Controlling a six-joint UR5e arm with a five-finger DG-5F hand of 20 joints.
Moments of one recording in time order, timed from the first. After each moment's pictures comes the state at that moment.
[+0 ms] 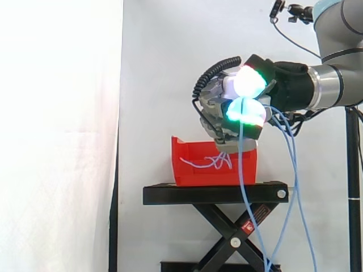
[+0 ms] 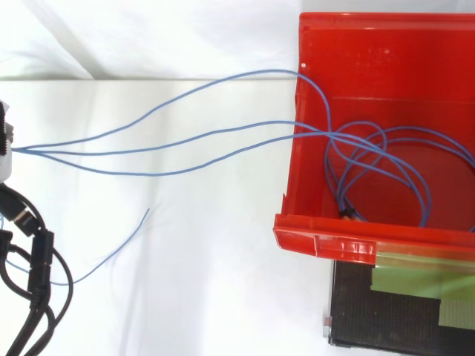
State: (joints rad) arm 0.10 -2.25 -0.92 -3.27 -1.76 -0.46
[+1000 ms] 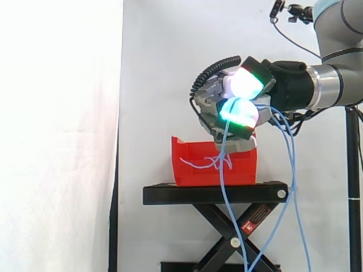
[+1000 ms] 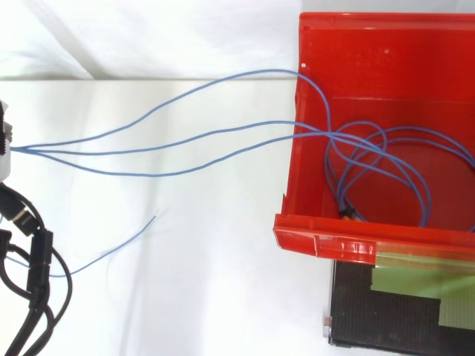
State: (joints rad) arm 0.10 -2.25 -0.92 -3.27 -1.76 -0.46
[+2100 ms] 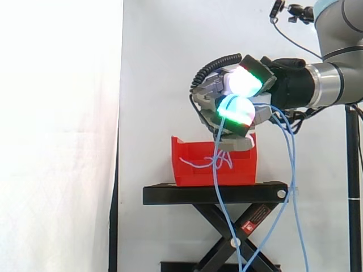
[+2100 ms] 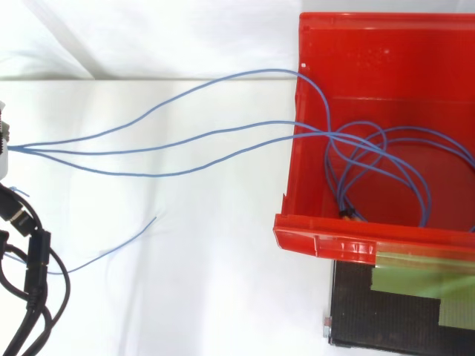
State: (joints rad) arm 0.10 -2.24 -0.92 -3.27 -1.76 -0.46
